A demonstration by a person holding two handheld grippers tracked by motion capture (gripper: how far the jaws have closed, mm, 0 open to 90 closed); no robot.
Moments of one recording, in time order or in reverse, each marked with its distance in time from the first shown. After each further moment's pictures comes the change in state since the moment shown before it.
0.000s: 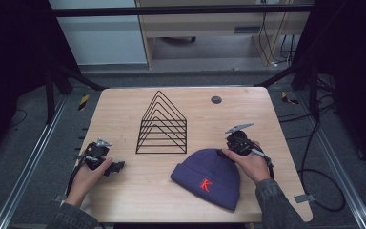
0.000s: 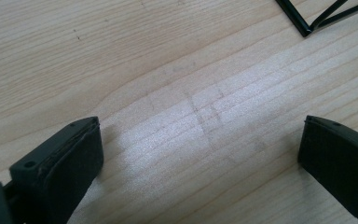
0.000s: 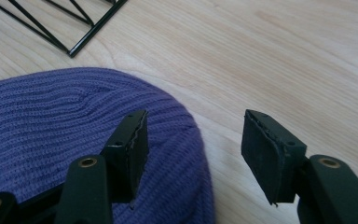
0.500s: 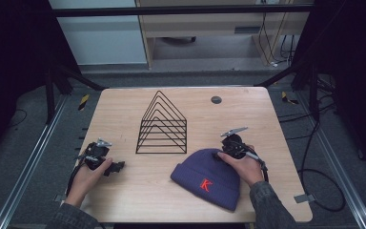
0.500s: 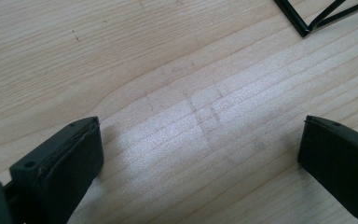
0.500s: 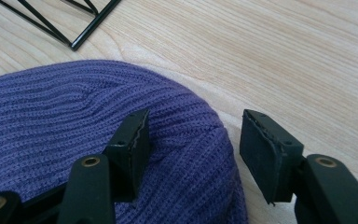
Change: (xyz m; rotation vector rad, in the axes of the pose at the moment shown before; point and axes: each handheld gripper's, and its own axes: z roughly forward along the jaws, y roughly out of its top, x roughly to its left) left arm 0.000 0.000 0.000 -0.002 -0.003 -0.001; right arm 0.008 -0.007 0.019 0.007 0.024 0.030
